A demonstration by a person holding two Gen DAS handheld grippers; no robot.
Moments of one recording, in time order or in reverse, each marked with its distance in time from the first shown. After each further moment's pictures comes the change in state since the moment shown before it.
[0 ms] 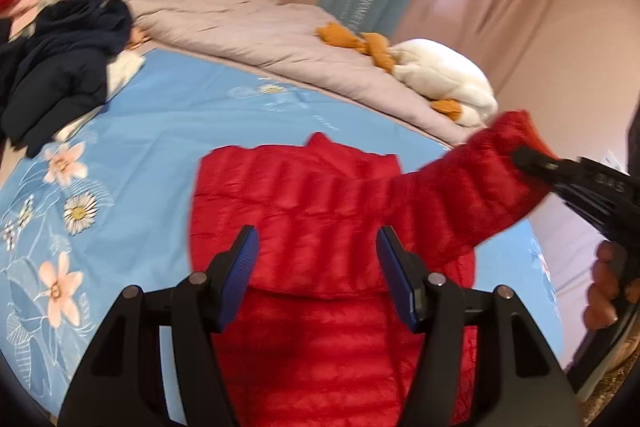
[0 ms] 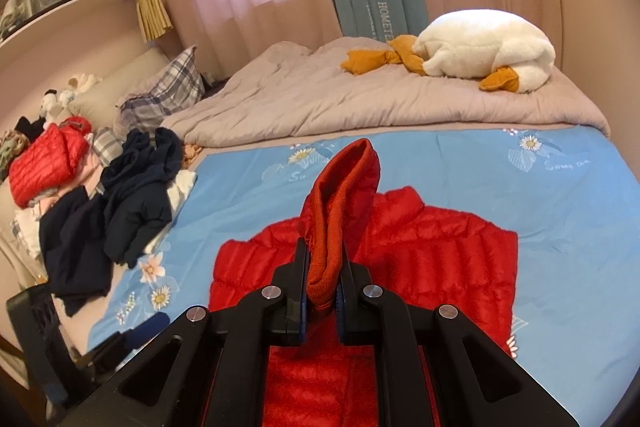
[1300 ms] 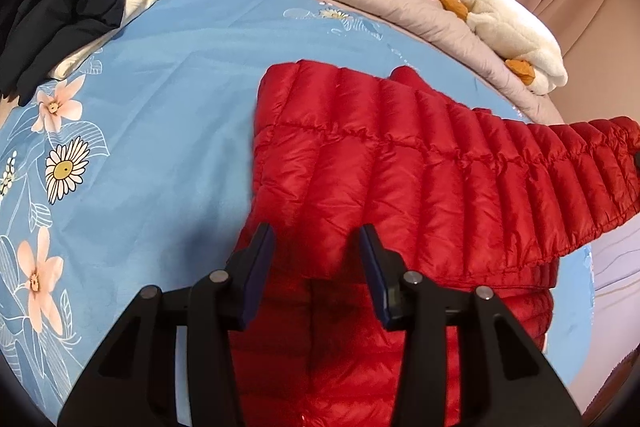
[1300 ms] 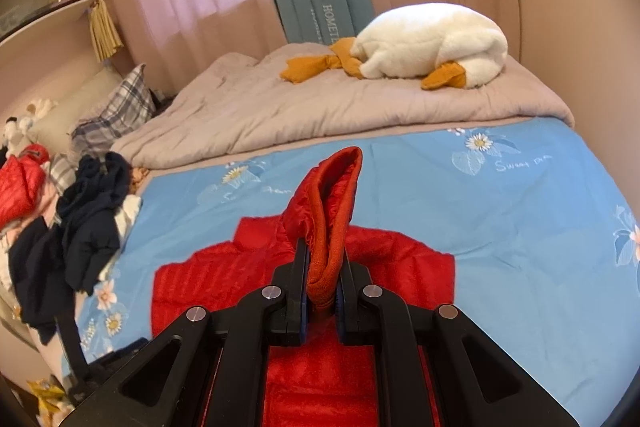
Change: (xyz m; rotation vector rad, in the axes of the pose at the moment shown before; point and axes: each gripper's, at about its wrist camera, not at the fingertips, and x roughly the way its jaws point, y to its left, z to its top) left arm 0.107 0.056 -0.015 -0.056 0.212 0.149; right arm 0.015 -0.080 0.012 0.073 -0.005 -0.132
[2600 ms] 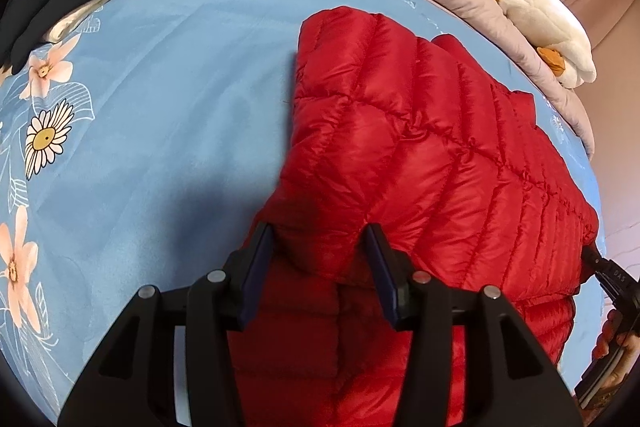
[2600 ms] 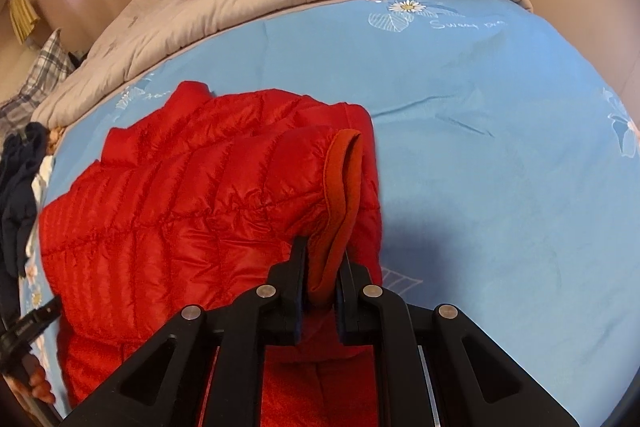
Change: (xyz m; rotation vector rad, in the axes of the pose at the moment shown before) left arm 0.040 0.014 -0.004 -0.058 0.087 0.047; right arm 0.085 -0.091 -0.081 0.136 0.260 -0.160
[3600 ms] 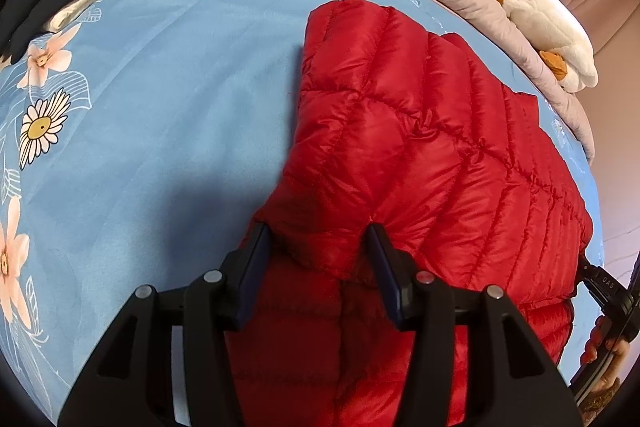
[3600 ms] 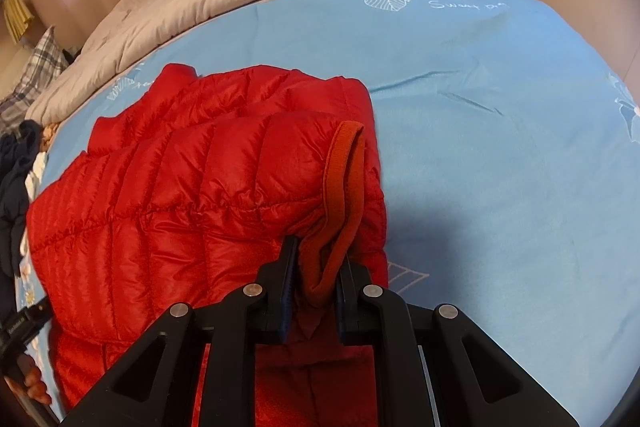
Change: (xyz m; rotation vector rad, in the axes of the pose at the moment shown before) left arm 0.009 0.003 -0.002 -0.025 -0.003 -0.005; right arm 0.017 -0.004 -0.003 0.014 0.032 0.002
